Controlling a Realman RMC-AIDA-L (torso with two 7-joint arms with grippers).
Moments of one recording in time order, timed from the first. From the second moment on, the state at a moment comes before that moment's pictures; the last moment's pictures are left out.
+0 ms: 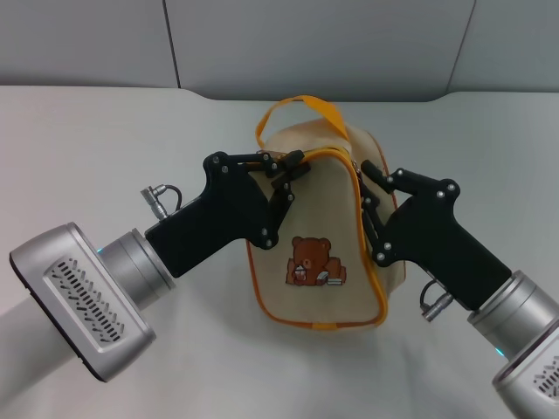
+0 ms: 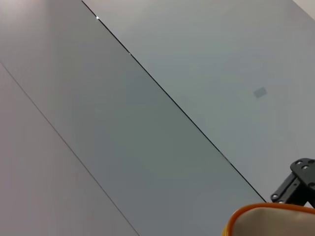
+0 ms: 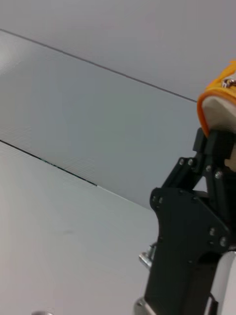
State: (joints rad) left arm -0.64 -2.08 0.22 -0.13 1.89 1.50 0.31; right arm 0.50 2.09 -0.12 0.27 -1.84 -1.50 -0.27
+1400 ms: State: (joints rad) left arm -0.64 -2.08 0.22 -0.13 1.89 1.50 0.31; right arm 0.21 2.09 -0.13 0.25 -1.88 -1.52 -0.39
